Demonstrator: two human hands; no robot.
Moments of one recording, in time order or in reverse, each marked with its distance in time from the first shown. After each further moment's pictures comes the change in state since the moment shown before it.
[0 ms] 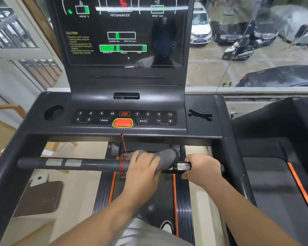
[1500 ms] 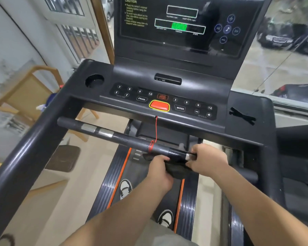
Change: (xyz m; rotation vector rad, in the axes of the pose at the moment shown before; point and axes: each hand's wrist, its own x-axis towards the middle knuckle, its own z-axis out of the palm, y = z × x) left_hand -0.013 0.004 0.008 -2.231 0.044 -1.175; right_hand 0.015 -0.078 -0.004 -0.115 -0.115 -0.180
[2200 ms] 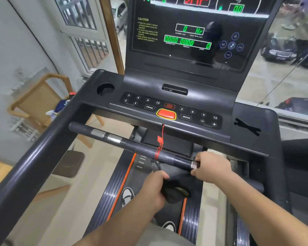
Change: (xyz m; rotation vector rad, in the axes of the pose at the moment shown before) left_hand -0.030 0.006 -0.035 0.069 0.065 0.004; right_hand 0.002 -0.007 -0.006 -0.057 -0.070 0.014
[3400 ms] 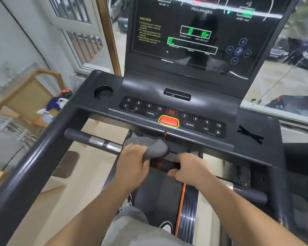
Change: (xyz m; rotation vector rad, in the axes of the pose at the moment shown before) left_hand 0.031 0.112 -0.049 1.556 0.150 1.220; right_hand 0.019 -0.067 -0.015 0.102 -0.047 -0.103
